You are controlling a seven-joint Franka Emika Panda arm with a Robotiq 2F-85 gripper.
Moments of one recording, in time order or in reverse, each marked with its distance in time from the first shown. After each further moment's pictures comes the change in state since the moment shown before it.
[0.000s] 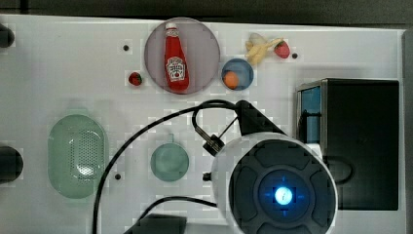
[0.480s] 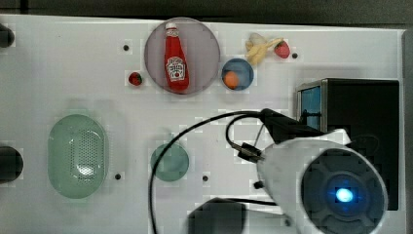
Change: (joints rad) arm -0.018 -0.002 -0.120 -0.125 -0.064 0.175 -0.394
